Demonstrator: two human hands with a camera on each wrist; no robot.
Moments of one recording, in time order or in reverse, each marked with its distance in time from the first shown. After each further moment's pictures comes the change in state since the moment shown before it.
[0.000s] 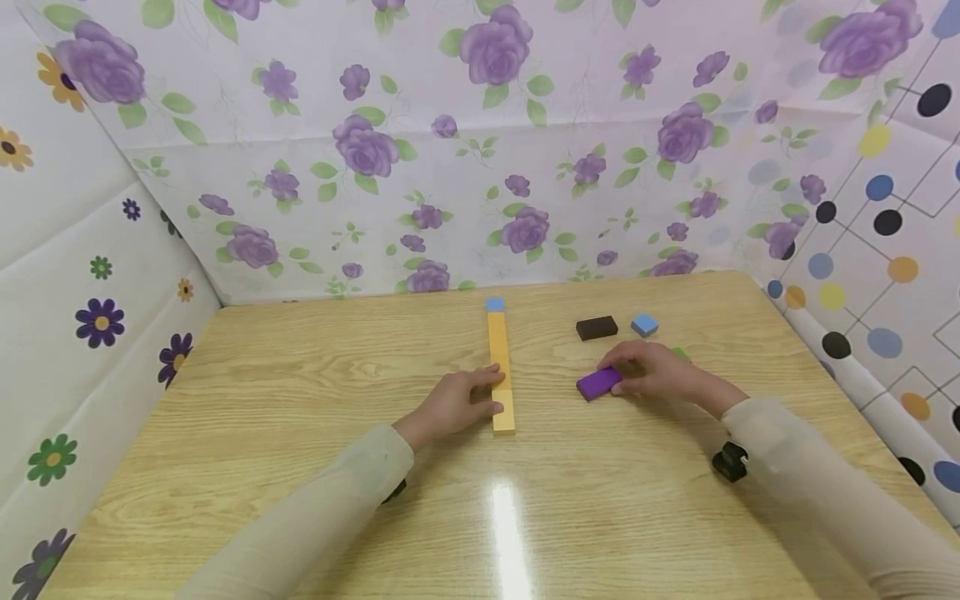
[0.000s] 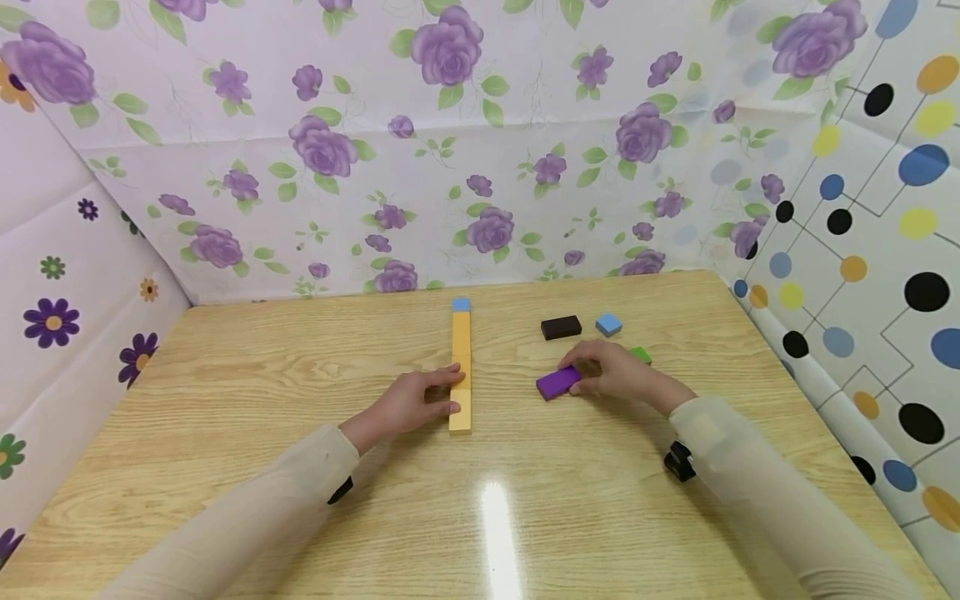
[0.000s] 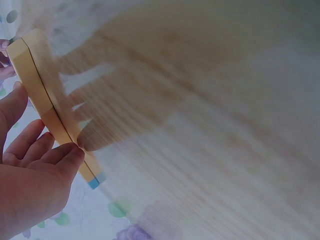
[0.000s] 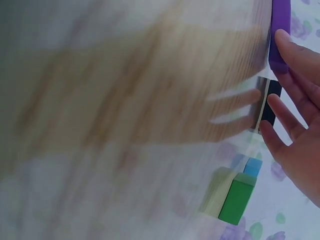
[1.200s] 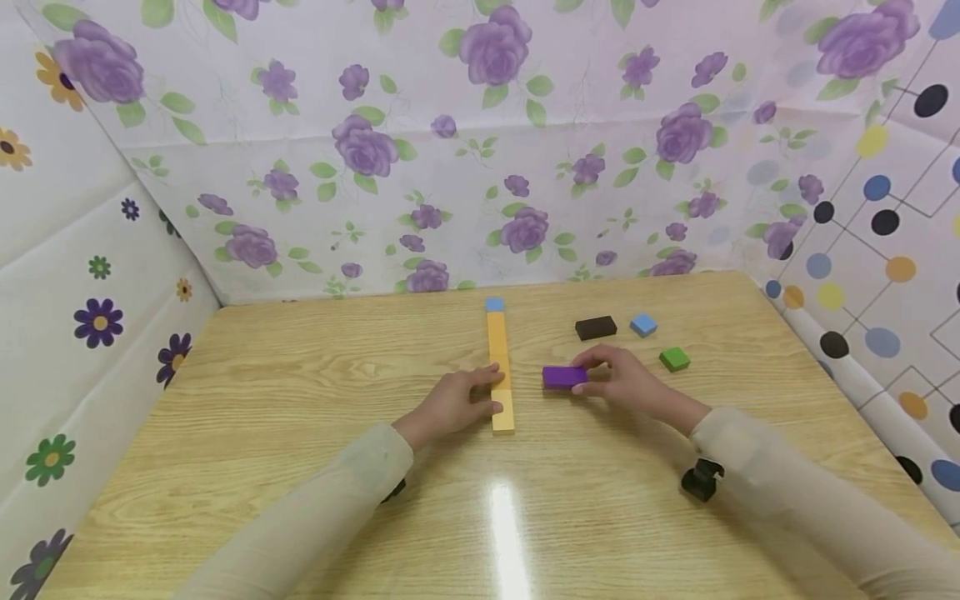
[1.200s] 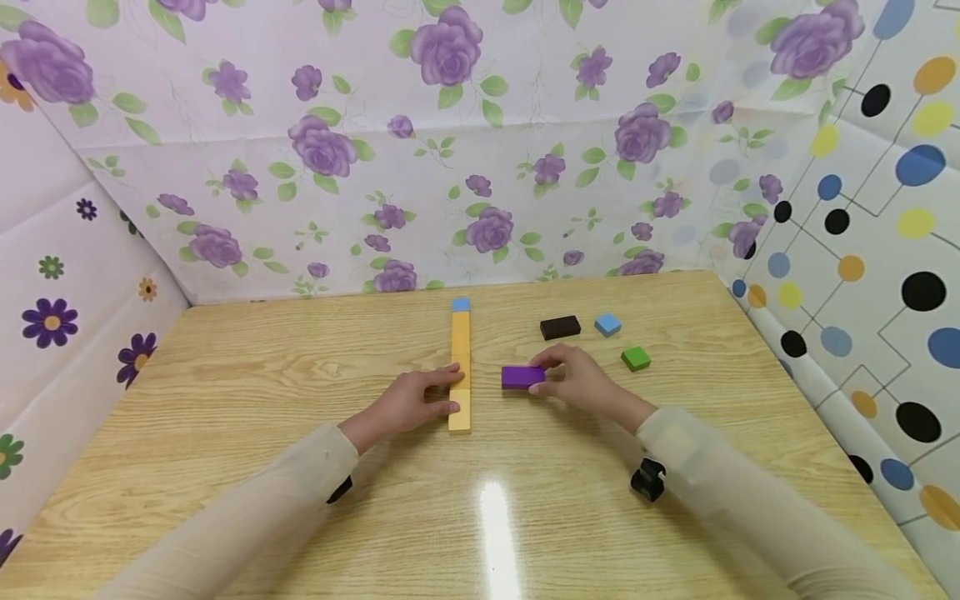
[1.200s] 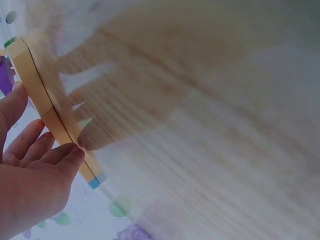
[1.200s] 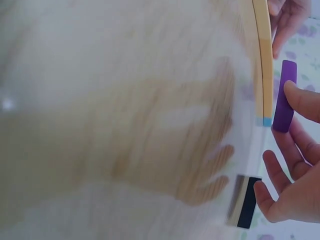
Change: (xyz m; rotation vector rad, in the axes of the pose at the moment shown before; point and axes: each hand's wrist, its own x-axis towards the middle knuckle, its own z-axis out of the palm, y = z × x) left_hand 0.000 0.001 -0.001 0.001 -0.008 -0.011; right_hand 0.017 -0.048 0.034 0.155 0.154 0.183
